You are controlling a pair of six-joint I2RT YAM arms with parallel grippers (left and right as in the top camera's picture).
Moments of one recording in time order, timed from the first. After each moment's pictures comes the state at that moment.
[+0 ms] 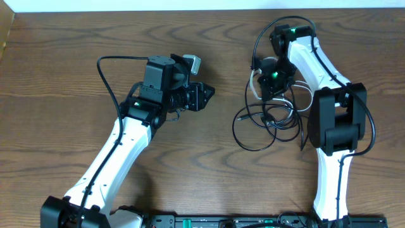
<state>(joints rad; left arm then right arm) -0.32 1.43 1.04 -0.37 0.49 -0.28 0.20 2.32 1.93 -1.37 -0.28 -0.37</state>
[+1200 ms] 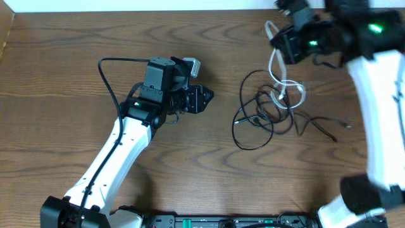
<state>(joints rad) -0.32 1.43 1.04 -0.42 0.49 -0.28 0.19 1.74 2.16 -1.31 -0.39 -0.21</state>
